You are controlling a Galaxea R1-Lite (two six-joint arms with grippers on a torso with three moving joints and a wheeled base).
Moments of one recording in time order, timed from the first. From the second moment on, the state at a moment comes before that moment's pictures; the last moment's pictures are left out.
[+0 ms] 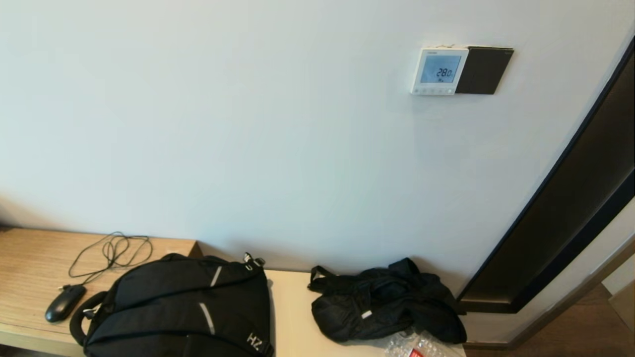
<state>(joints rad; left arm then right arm) 0.00 0.00 -0.02 0.04 0.00 -0.01 0.01 0.35 -0.42 0.07 0.01 -0.02</state>
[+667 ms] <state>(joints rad) 0.00 0.00 -0.02 0.04 0.00 -0.01 -0.02 0.99 -0.78 -0.26 -0.08 -0.01</state>
